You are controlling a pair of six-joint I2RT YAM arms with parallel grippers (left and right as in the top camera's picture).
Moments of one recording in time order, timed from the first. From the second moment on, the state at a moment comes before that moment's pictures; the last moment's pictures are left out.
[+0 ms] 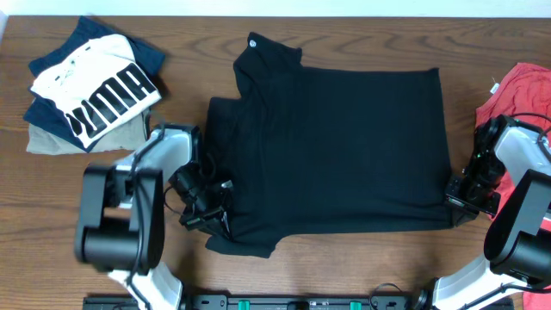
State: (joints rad) left arm -0.10 1.82 0.99 -1.39 0.54 0.03; right arm -0.36 1.84 1.13 -1.30 0.11 0.24
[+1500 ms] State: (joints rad) left arm -0.10 1.63 0.99 -0.56 0.54 -0.26; right arm -0.37 1.82 1.19 -1.00 -0.17 0.13
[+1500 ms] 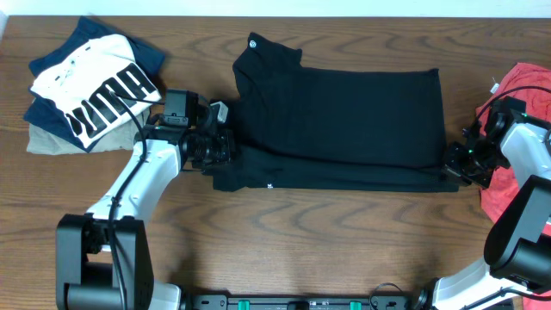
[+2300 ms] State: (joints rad) left arm -0.12 1.67 0.99 -0.56 0.54 -0.33; right arm -0.42 1.82 1.20 -0.86 -0.30 0.12
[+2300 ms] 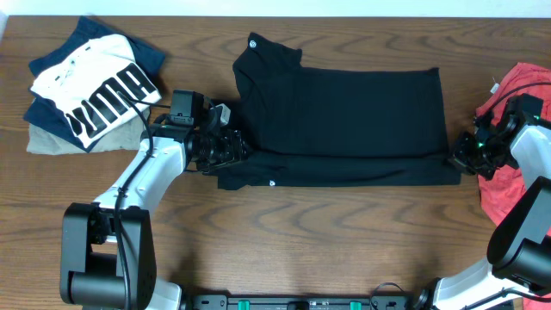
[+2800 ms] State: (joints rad) left arm -0.12 1.67 0.99 -0.56 0.55 -0.32; right arm -0.42 1.82 1.20 -0.76 -0.30 0.15
